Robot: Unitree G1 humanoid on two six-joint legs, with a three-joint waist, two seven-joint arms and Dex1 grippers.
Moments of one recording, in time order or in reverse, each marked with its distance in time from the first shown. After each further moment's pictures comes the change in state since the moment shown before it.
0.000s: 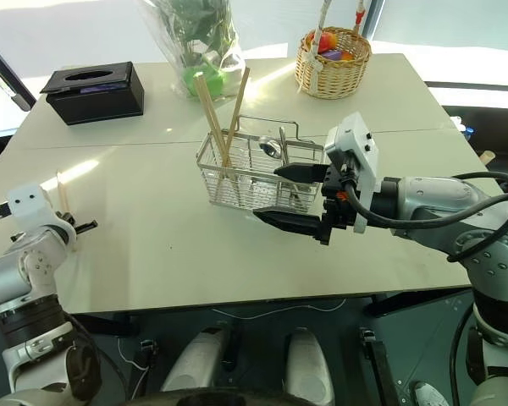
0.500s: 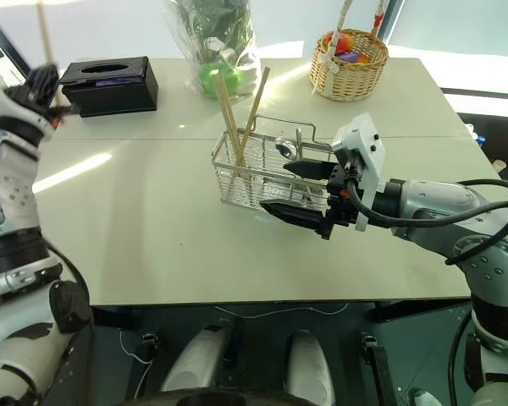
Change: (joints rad) left arm -0.443 0.137 -0.108 0.298 -0.206 -0.683 -0.585; right arm 0.069 0.020 -0.034 0.000 -0.056 -0.034 -0.052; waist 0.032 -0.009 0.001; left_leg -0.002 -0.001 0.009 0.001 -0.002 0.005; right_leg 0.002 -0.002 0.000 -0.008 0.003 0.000
